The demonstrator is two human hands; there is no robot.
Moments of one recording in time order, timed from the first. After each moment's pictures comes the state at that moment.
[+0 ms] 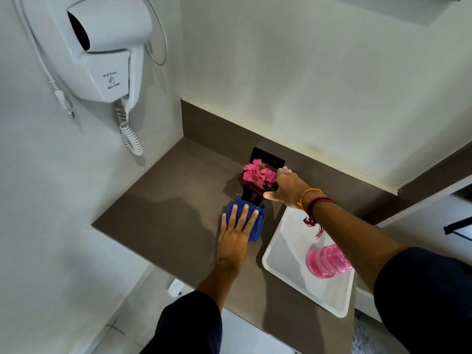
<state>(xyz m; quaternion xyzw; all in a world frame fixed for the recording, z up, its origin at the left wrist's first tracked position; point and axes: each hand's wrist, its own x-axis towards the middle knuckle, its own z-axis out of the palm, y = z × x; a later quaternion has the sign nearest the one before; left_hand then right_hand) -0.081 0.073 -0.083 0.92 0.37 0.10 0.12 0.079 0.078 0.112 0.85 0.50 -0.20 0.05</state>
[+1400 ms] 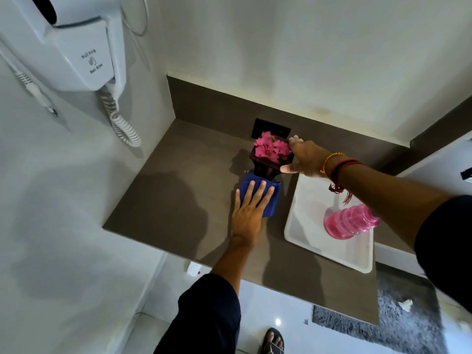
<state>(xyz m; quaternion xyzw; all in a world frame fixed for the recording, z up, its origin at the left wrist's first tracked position) -0.098 0.096 -0.090 0.94 0.27 0.14 0.15 0.075 0.084 0.116 0.85 0.47 -0.20 0.05</state>
